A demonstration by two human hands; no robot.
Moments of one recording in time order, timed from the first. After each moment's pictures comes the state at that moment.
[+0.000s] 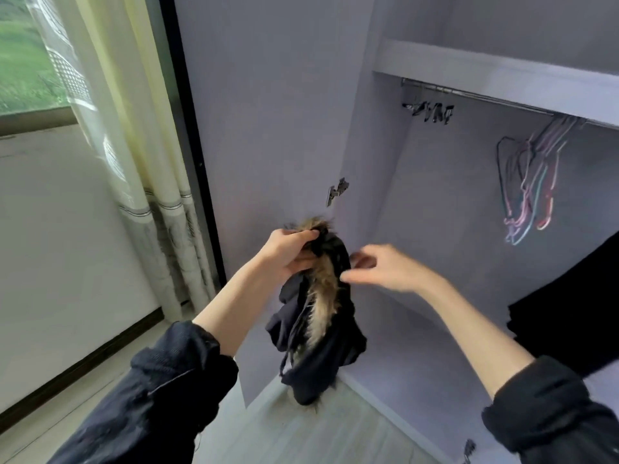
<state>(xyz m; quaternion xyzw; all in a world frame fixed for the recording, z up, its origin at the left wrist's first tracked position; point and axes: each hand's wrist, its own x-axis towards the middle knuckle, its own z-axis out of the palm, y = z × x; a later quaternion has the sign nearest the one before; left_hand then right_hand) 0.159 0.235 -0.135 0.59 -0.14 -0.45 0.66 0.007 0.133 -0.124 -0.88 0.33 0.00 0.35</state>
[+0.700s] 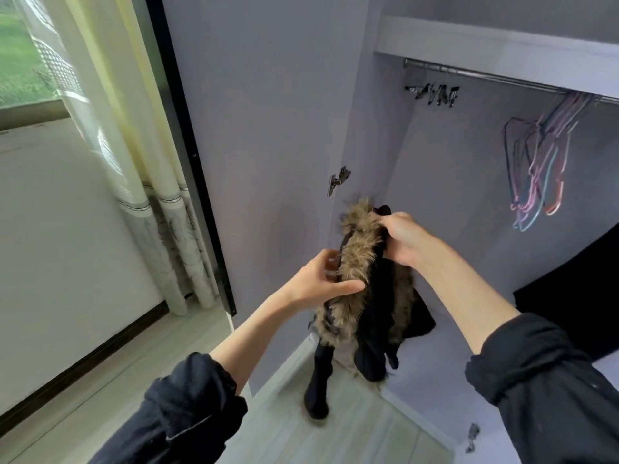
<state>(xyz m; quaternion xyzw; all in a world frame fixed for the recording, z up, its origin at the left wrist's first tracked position) 0.124 0.247 -0.177 0.70 -0.44 -0.37 0.42 0.038 0.106 -0.121 -0.55 0.45 -0.20 0.68</state>
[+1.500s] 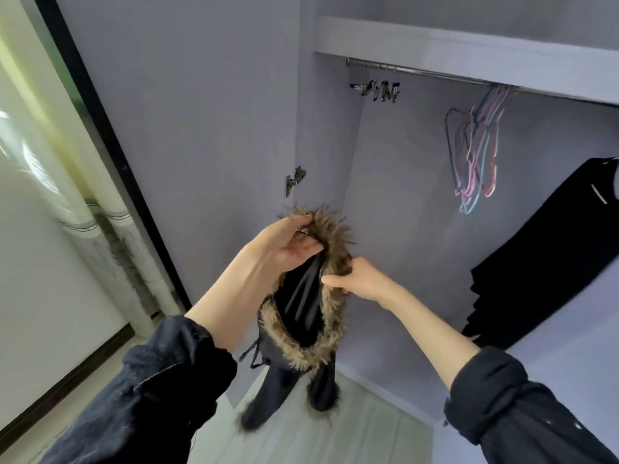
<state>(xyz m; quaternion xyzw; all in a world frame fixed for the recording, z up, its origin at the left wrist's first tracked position) 0.120 0.191 -0.118 0.45 -0.02 -0.62 0.64 -0.022 0.130 -0.165 -0.78 0.42 -0.04 0.47</state>
